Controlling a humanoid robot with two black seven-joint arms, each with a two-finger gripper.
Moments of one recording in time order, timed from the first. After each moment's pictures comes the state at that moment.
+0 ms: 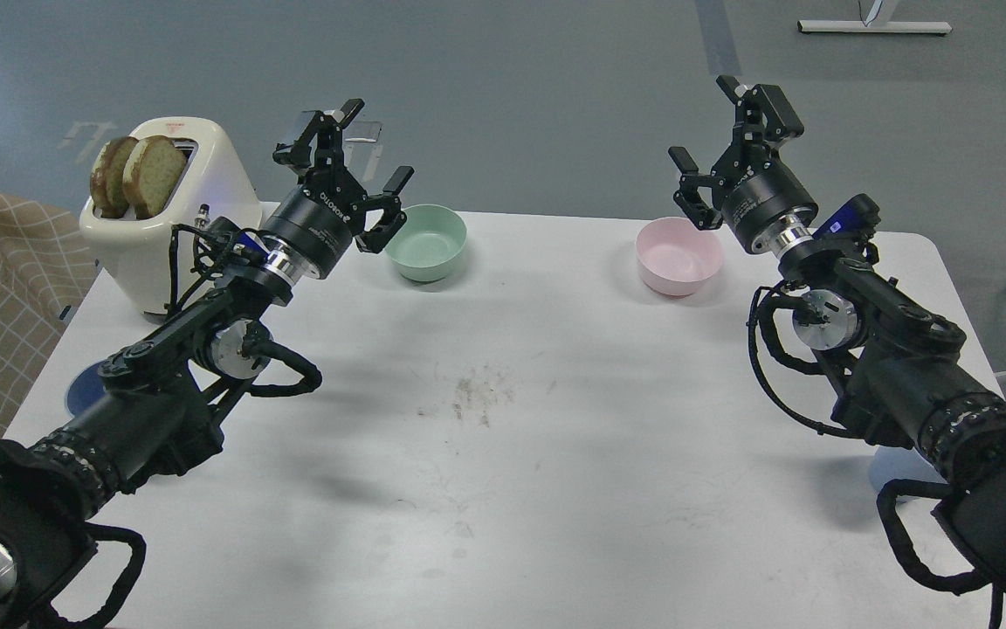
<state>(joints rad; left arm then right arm) -0.71 0.20 -0.80 -0.67 0.34 -0.48 -0.49 0.97 0.00 0.64 0.23 -0.29 0.49 0.49</state>
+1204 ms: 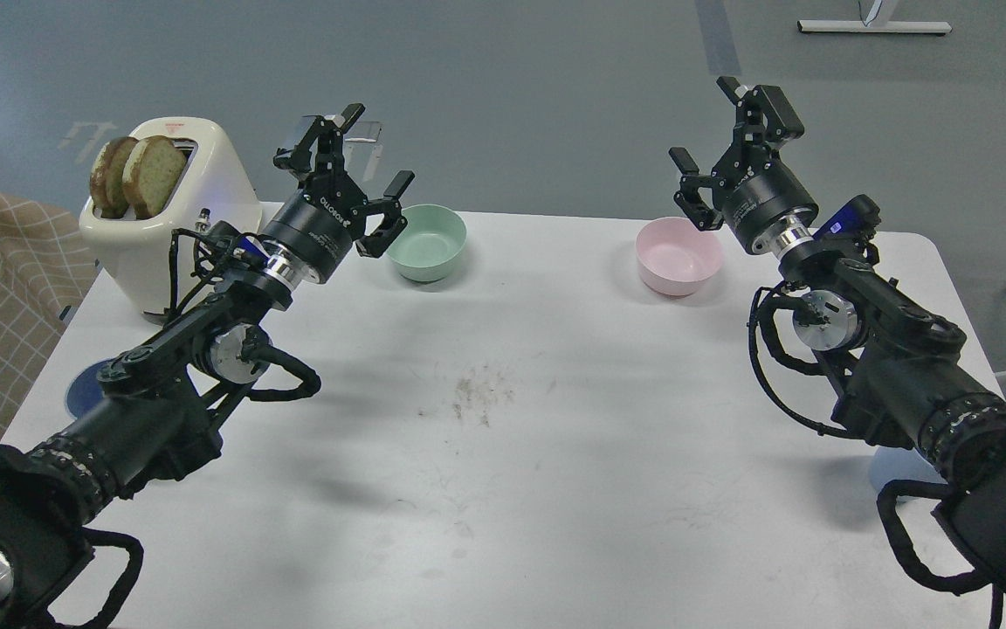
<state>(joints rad) -0.69 0.21 -0.80 -0.68 0.34 -0.48 -0.49 0.97 0.00 0.64 0.23 -0.29 0.49 0.49</state>
